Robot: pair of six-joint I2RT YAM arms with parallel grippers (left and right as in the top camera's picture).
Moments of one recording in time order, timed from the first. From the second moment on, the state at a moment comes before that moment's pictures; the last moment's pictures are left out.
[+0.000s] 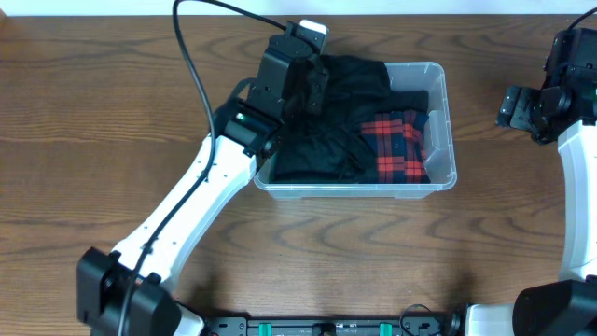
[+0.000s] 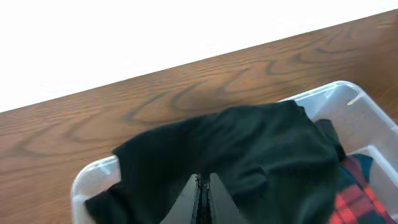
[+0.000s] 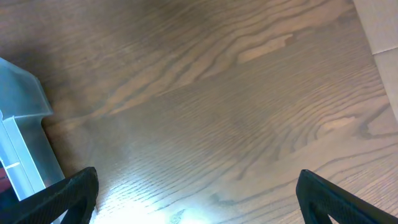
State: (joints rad) left arm -0.52 1.65 1.43 -0.32 -0.09 -0.12; right arm -0.19 1.57 1.56 -1.10 0.28 0.14
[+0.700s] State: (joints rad) left arm -0.53 2.04 1.44 -0.18 -0.09 -0.12; right arm -0.19 1.57 1.56 -1.10 0.28 0.14
